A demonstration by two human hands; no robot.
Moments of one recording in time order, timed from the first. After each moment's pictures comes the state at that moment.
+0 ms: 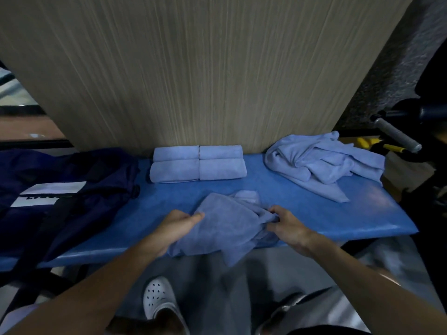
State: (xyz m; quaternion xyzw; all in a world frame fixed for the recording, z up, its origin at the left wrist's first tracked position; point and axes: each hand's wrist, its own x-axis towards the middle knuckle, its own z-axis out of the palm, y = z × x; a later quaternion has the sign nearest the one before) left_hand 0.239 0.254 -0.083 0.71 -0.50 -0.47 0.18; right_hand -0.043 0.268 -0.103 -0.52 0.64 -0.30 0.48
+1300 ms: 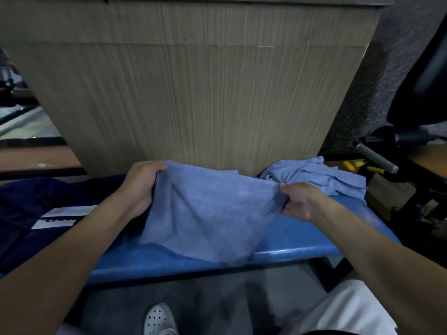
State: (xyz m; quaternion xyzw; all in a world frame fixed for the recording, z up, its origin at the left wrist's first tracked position) left_hand 0.277 0.242 0.078 0.54 -0.42 -0.50 0.52; right_hand -0.035 0.256 0.046 -0.25 0.60 -0.48 0.60
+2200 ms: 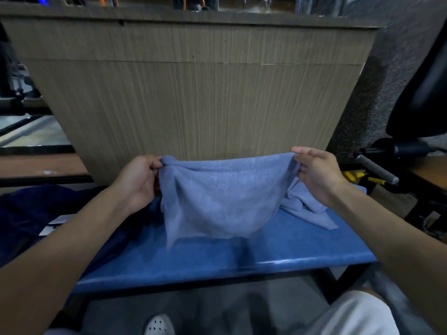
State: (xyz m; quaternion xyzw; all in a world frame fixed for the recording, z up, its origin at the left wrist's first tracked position) left_hand 0.296 0.249 0.115 0.49 -0.42 -0.59 0.48; right_hand -0.051 0.251 0.111 -0.43 0.54 -0.61 0.39
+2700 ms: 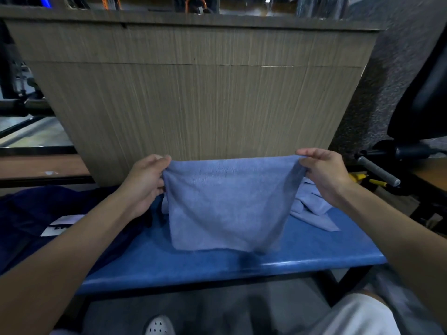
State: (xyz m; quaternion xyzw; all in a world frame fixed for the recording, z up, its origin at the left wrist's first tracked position) left_hand 0.289 0.249 0.106 0.51 -0.48 -0.50 0.52; right_hand -0.064 0.248 0.113 -0.46 0.57 -0.59 0.34
